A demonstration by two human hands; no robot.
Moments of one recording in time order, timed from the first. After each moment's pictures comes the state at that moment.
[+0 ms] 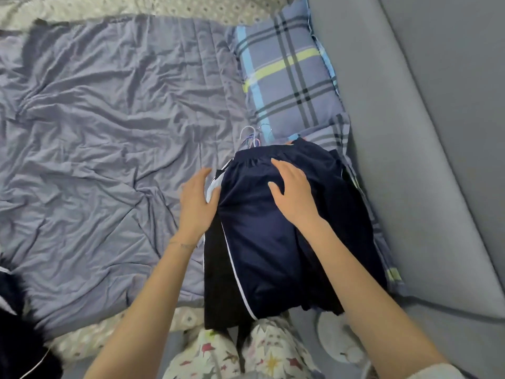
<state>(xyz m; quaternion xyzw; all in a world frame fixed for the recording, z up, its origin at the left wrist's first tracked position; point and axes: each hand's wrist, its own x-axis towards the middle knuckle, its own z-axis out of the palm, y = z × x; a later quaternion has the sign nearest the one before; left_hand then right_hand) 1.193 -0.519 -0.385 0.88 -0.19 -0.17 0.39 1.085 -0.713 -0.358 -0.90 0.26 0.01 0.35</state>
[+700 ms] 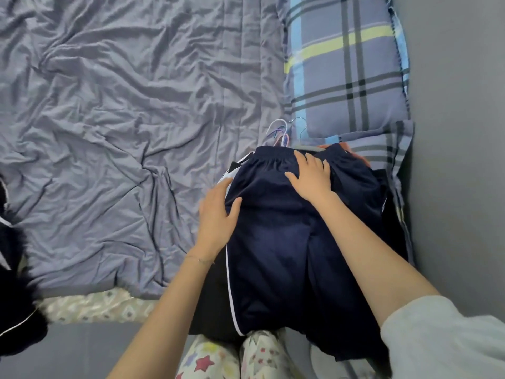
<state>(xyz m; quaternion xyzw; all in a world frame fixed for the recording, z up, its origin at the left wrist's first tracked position) 1.174 -0.571 -0.459 0.89 -0.07 -0.19 0.40 1.181 -0.815 -0.526 -0.94 0.19 0.24 0.15</state>
